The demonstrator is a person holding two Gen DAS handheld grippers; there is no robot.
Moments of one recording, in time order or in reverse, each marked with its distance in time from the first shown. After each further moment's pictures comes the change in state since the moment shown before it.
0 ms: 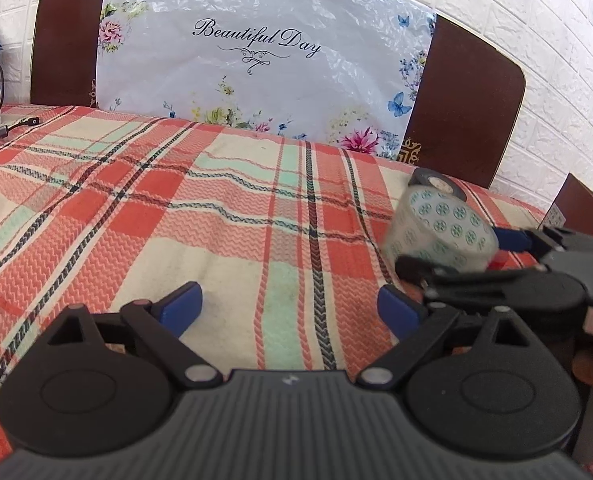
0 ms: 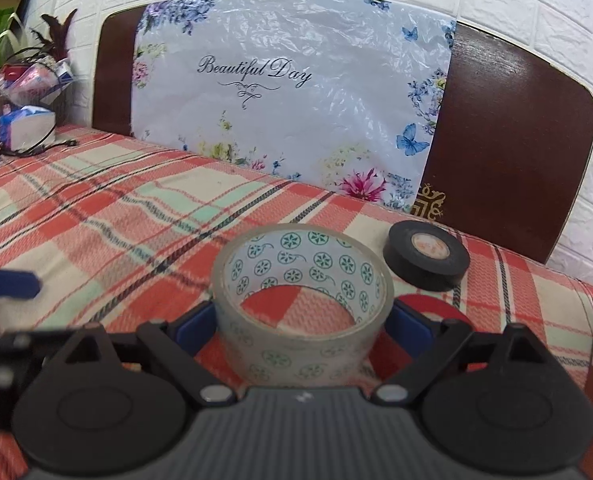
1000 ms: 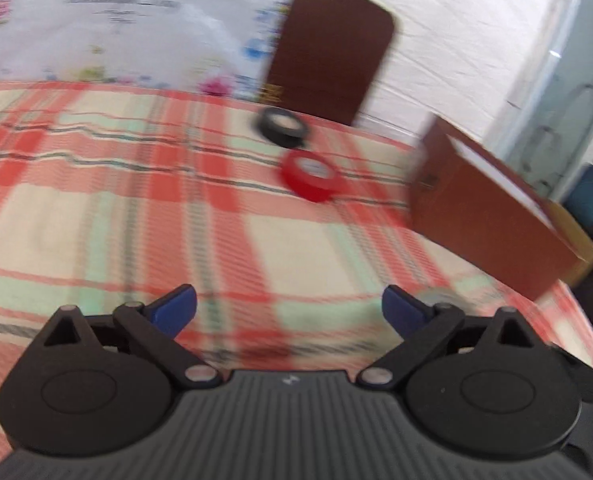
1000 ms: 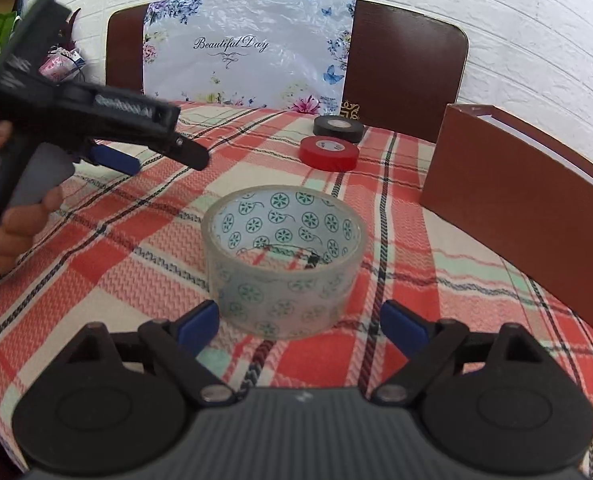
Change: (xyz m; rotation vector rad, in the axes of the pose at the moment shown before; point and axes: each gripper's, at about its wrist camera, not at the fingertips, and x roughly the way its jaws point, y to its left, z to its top) left arm -0.052 -0.072 -0.014 0.080 0.191 -0.344; right arm -0.187 -0.019 -0.114 0.117 0.102 -0.059
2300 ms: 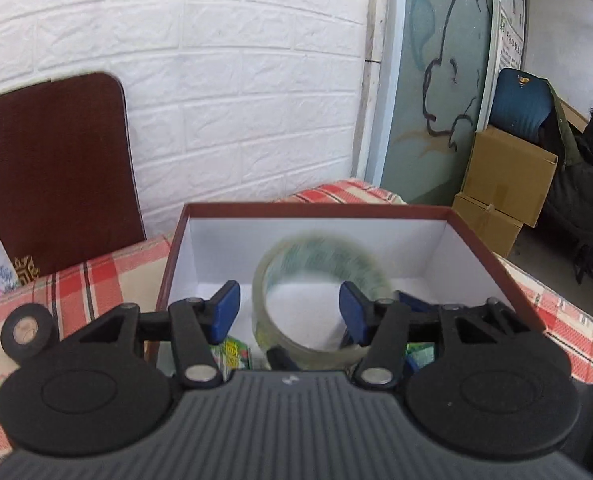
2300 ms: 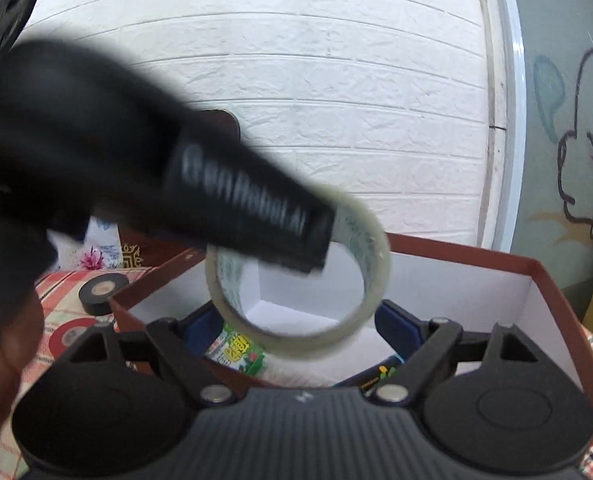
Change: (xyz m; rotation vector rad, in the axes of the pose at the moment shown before) left arm 0.136 -0.228 0.104 0.430 -0.045 -0.112; right arm 0.031 -0.179 0.064 0.334 -0.287 -0.338
